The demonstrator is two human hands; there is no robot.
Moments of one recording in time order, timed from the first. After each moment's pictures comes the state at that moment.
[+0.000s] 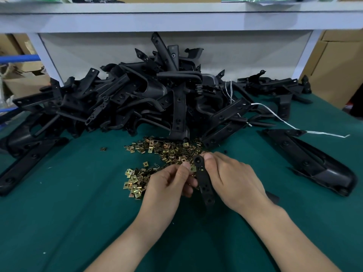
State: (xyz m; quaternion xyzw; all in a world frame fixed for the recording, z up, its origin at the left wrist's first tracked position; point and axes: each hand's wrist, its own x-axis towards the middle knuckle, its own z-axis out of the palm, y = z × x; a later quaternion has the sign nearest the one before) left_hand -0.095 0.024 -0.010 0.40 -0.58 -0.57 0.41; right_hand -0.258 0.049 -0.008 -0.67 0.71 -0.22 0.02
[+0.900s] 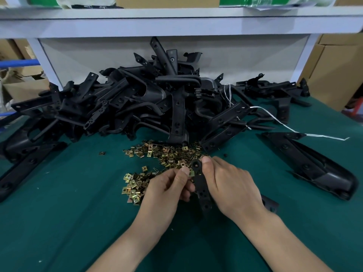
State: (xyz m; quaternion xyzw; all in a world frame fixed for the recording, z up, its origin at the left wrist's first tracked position) left_hand -0.093 0.020 -0.014 0.39 -0.60 -0.57 0.40; right_hand -0.247 0.051 -0.008 -0.67 0.70 -0.24 -0.06
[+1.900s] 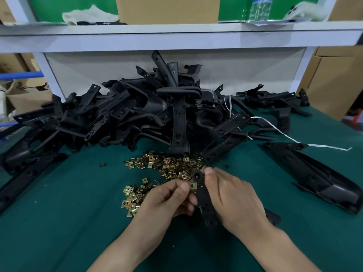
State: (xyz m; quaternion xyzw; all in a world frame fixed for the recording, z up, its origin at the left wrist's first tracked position) left_hand -0.080 0.003 -0.021 0.27 -0.57 -0.68 0.37; right_hand -0.248 0.049 -0.009 -0.68 0.69 -0.26 -0.04
